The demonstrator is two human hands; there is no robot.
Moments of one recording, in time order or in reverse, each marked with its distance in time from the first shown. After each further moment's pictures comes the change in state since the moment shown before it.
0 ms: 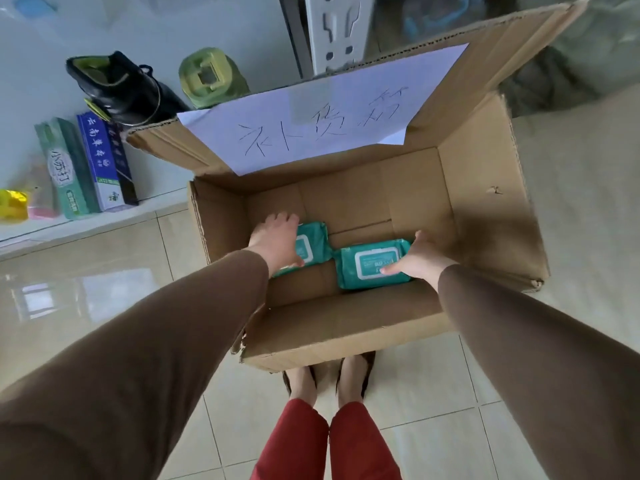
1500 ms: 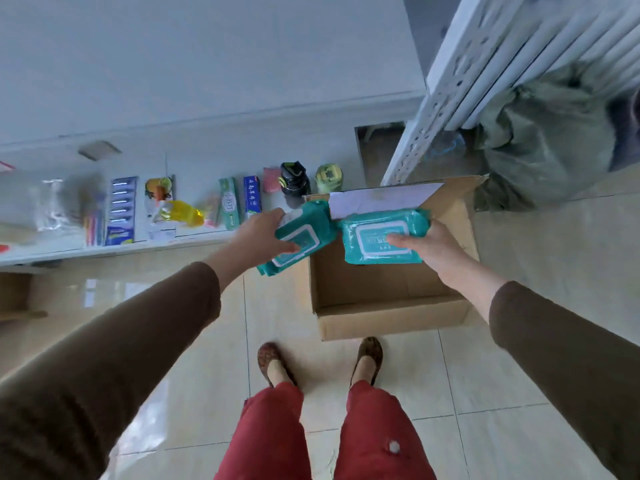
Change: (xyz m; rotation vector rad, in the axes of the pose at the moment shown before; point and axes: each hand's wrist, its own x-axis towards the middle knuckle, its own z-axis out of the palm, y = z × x) left_hand -0.325 -0.118 -0.218 -0.538 0.276 -0.107; right_hand -0.376 -0.119 -0.098 0.509 -0.124 -0.581
